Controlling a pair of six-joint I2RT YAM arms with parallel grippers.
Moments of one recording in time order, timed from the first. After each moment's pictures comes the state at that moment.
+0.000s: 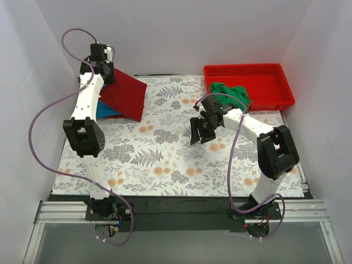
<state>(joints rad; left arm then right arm) -0.02 2.10 2.21 -0.89 -0.15 -0.04 0.53 1.75 1.28 -0.70 -0.37 0.29</state>
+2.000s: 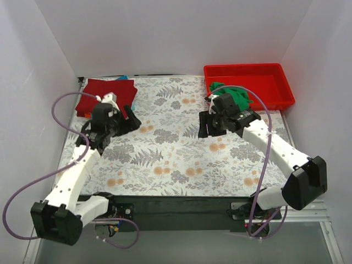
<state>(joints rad) -0.17 1.09 0.99 -0.49 0.10 -0.51 0.58 1.40 1.22 -0.73 -0.15 0.33</state>
